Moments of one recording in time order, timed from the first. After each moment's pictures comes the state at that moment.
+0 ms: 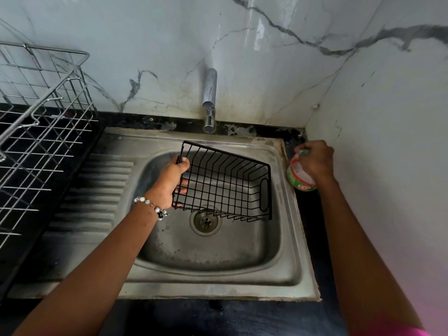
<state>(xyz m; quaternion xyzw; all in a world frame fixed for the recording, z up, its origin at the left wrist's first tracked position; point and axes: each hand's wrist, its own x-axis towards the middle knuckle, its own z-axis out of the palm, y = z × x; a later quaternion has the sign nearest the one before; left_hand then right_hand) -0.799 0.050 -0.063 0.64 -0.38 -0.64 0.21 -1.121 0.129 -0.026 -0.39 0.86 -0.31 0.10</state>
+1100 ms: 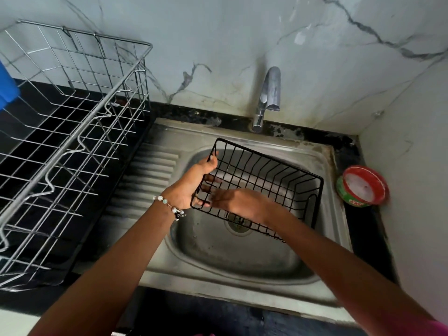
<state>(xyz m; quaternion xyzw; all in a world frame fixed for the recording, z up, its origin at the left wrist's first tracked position) -0.736 0.038 -0.056 0.55 -0.40 -0.71 0.19 -0.897 0.090 -0.087 -0.93 0.36 0.02 0.07</state>
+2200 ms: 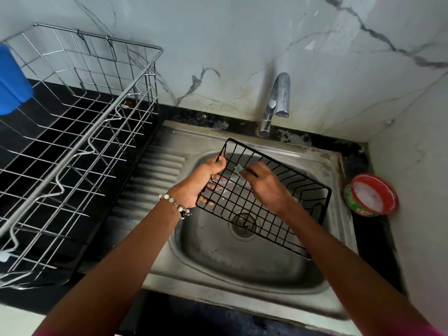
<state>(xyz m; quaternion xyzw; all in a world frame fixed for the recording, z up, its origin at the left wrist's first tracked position) -0.739 0.030 -0.050 0.54 -0.46 -0.68 0.18 -0.929 0.069 -0.082 -0.84 0.52 -0.15 -0.03</state>
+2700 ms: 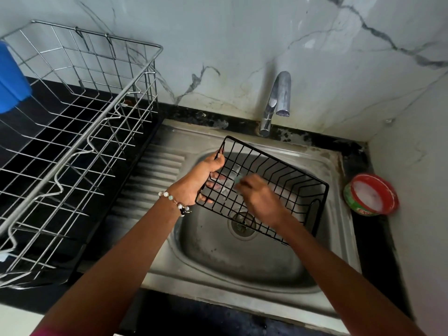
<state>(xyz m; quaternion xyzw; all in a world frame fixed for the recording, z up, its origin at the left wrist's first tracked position) -0.737 0.027 -0.050 0.55 -0.45 -0.68 0.18 -0.918 0.091 -0.098 -0.83 0.52 -0.16 0.06</state>
